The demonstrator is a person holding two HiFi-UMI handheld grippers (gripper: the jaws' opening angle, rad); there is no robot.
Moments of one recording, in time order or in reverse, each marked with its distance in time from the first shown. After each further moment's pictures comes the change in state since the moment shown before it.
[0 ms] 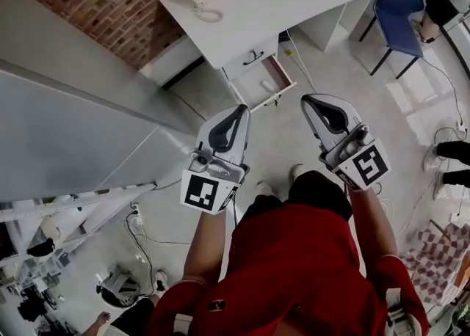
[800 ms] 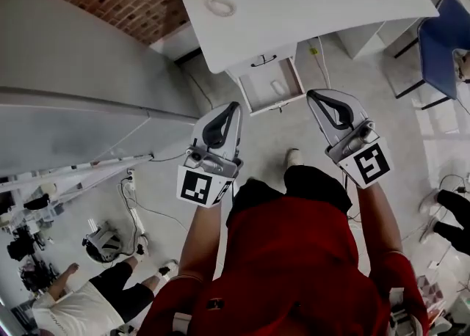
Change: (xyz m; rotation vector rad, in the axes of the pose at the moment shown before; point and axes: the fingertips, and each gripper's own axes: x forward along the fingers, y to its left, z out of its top) left arm 0.122 0.053 -0.081 0.042 0.098 0.242; right arm 0.055 -0.164 -0.078 -0.014 0.052 0.226
